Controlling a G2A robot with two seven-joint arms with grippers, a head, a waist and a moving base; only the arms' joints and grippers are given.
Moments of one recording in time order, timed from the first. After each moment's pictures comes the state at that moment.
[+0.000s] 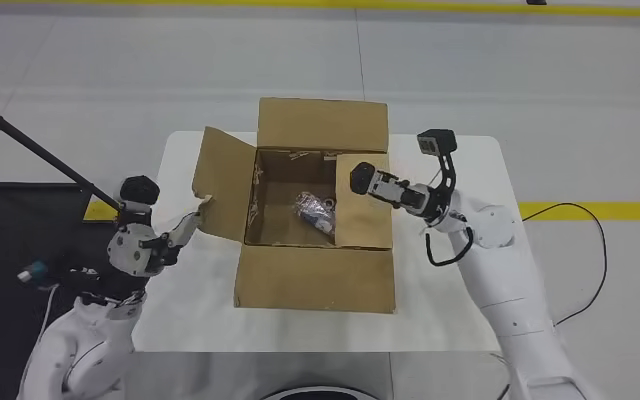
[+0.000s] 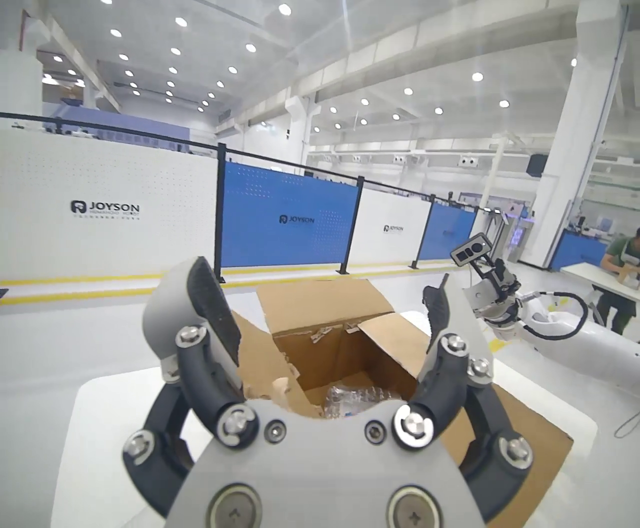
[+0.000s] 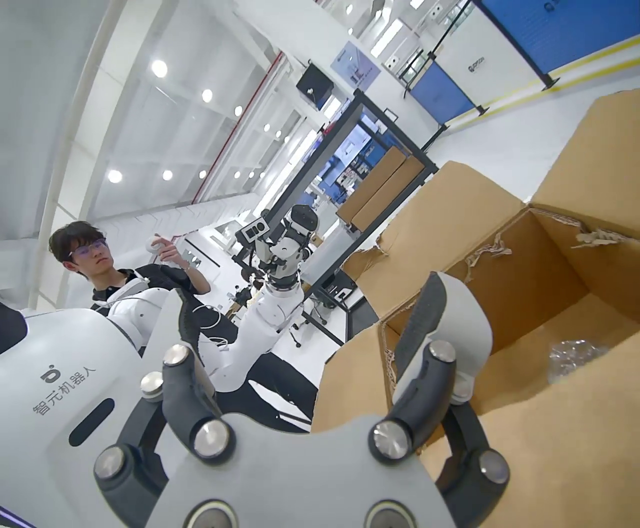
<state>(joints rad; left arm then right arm) 1.73 -1.22 -1.77 -2.21 0.92 -0.45 0.11 -0.82 -1.26 1.24 -1.26 0.47 -0.71 1.11</state>
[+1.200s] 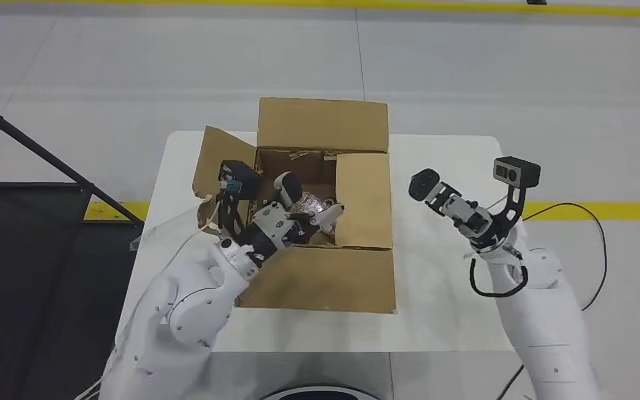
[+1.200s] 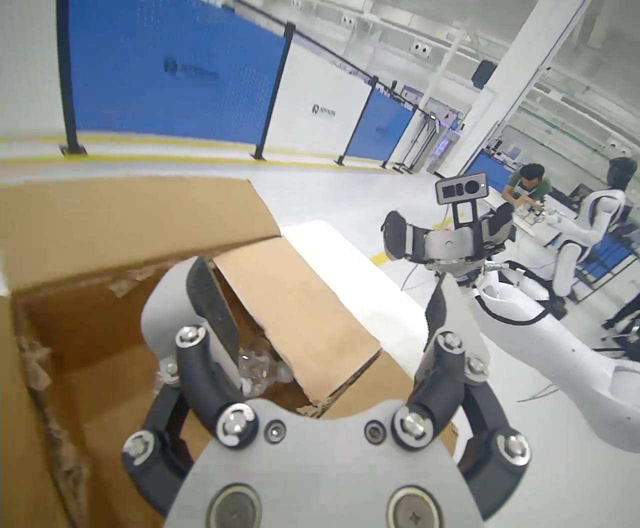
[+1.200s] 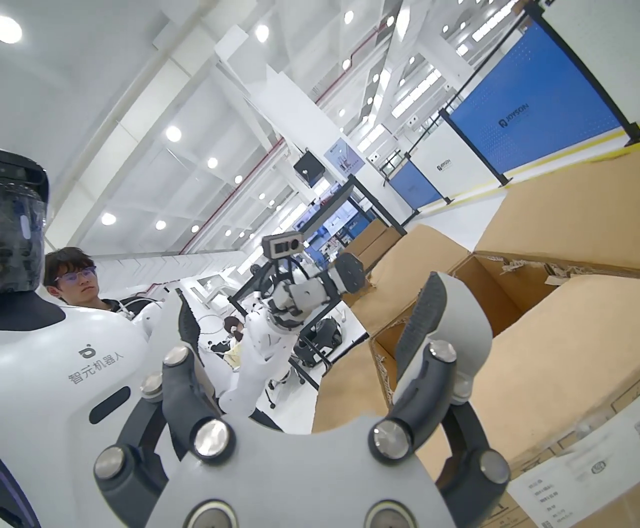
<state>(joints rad) 1.29 -1.25 -1.27 -2.07 0.66 -0.11 -0.47 -1.07 -1.15 1.42 -1.44 0.58 -0.84 0.98</state>
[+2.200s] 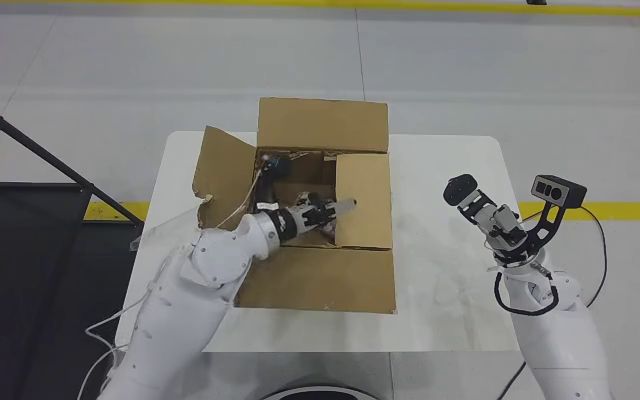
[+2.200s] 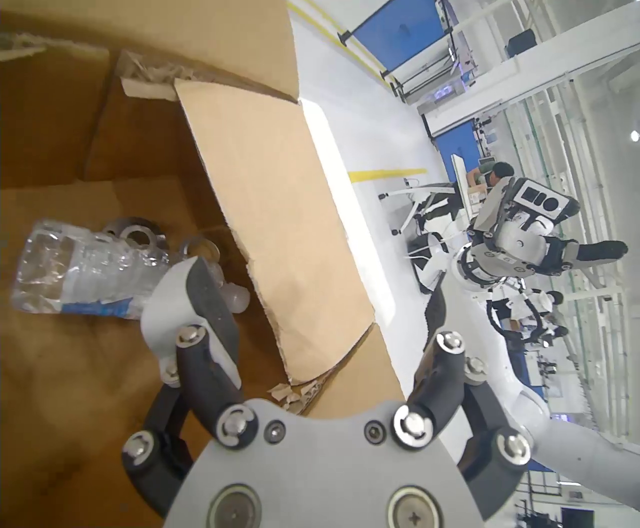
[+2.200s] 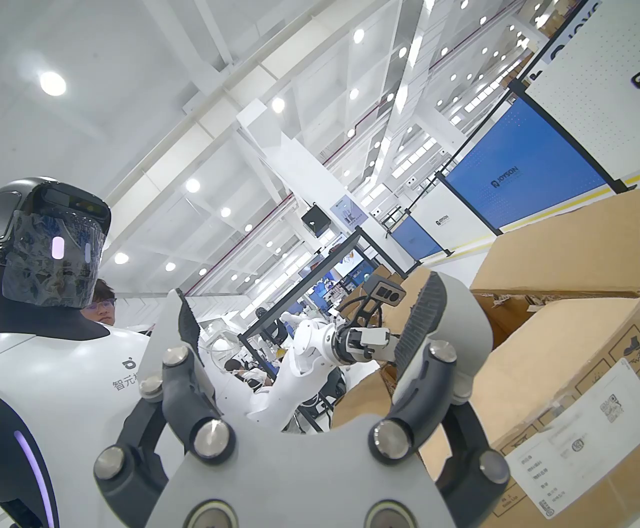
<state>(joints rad) 1.06 -1.28 -1.19 -1.75 0.31 0.10 -0.75 -1.16 -1.11 1.49 -1.47 0.67 -0.88 0.94</state>
